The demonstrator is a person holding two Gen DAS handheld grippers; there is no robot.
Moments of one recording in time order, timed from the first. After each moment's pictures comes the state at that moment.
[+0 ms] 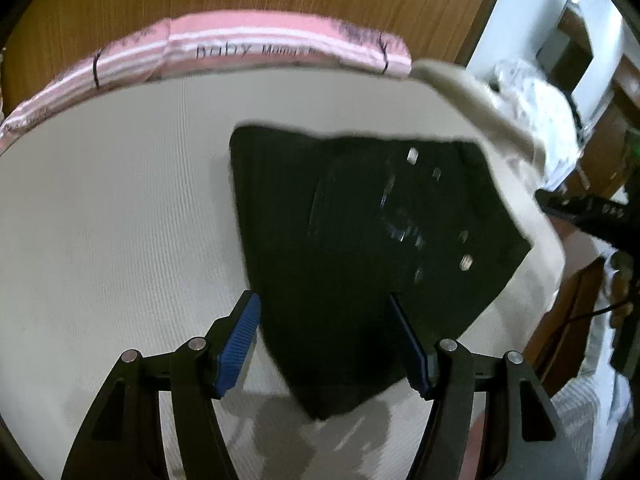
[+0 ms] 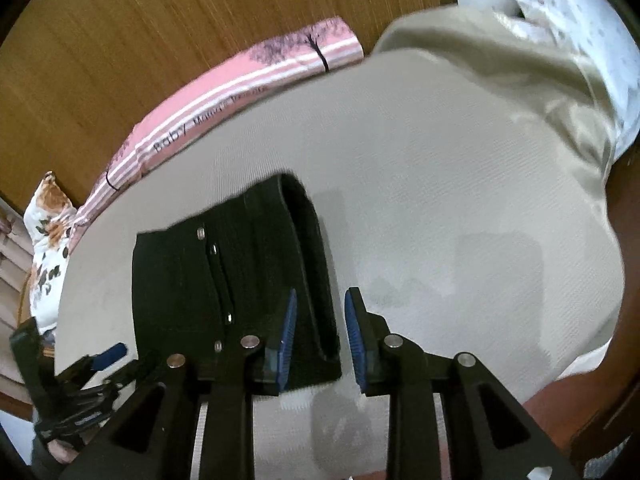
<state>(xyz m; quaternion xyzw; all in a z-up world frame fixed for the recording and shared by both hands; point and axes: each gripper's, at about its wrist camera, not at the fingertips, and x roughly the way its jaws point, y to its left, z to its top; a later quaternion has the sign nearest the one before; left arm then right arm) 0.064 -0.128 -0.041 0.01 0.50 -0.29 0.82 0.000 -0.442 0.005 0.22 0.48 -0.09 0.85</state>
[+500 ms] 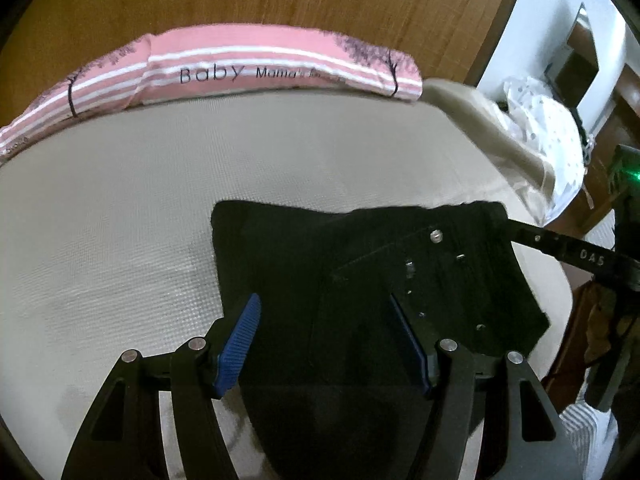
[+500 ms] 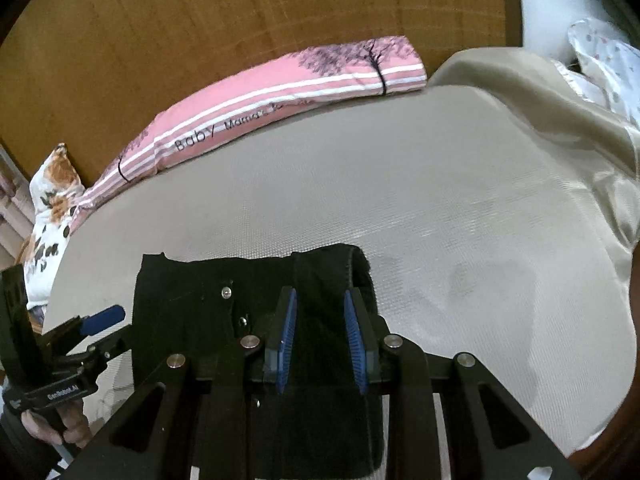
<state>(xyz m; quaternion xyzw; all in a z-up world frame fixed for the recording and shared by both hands) 0.136 -0.167 -0.051 0.01 0.50 -0.29 0.82 0.081 -0.422 -0.018 0.16 0.49 -0.05 0.85</state>
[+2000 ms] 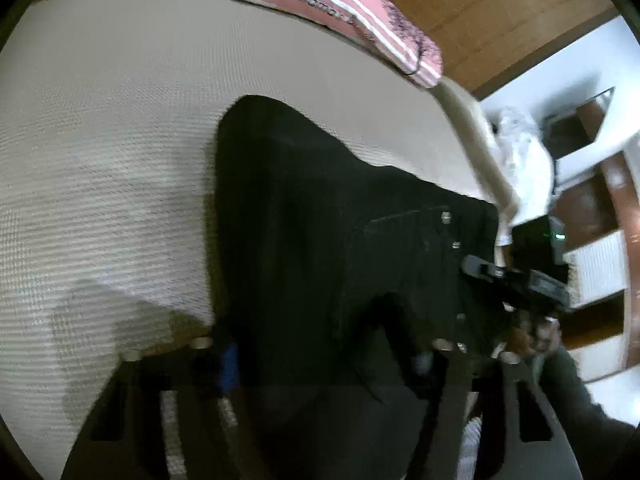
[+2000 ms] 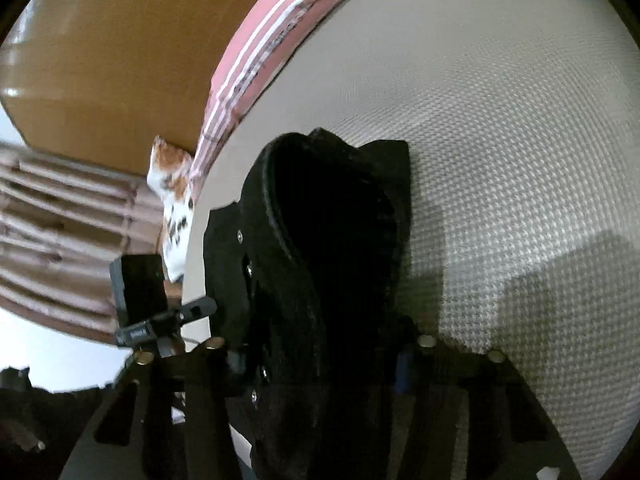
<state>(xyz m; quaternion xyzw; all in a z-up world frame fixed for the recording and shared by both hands) 0.156 -0.130 -0.094 -0.13 0.59 -0.31 0.73 0.082 -0.478 -0.118 0.40 0.53 0.20 0.72</state>
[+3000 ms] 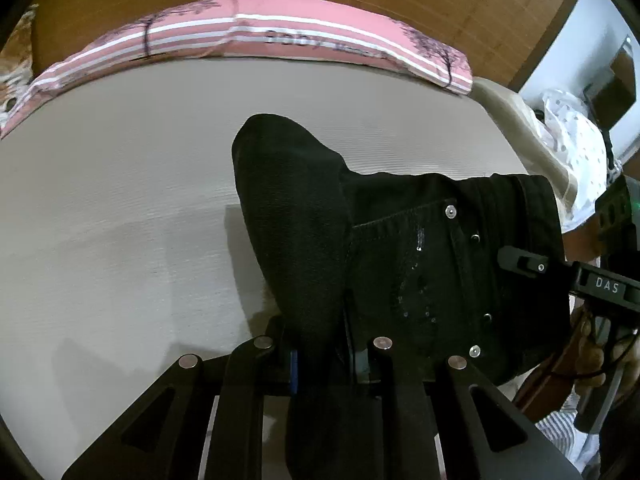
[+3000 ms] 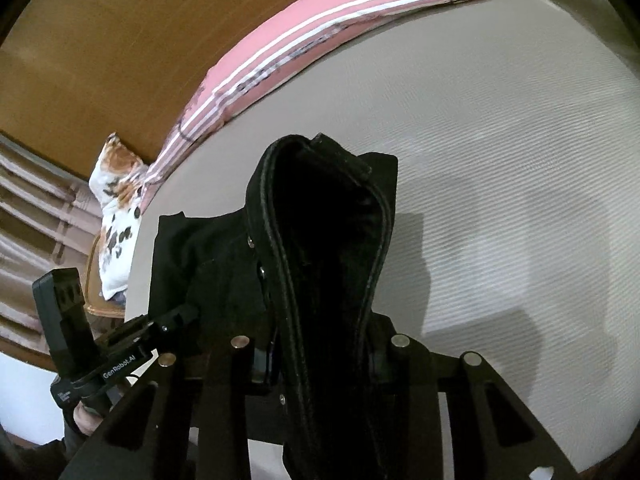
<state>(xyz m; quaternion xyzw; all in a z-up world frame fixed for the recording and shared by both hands) 0.116 -0.076 -0.028 -0.02 0.55 -0.22 0.80 0.062 -0.356 -0.035 0.29 0.54 0.08 0.78</state>
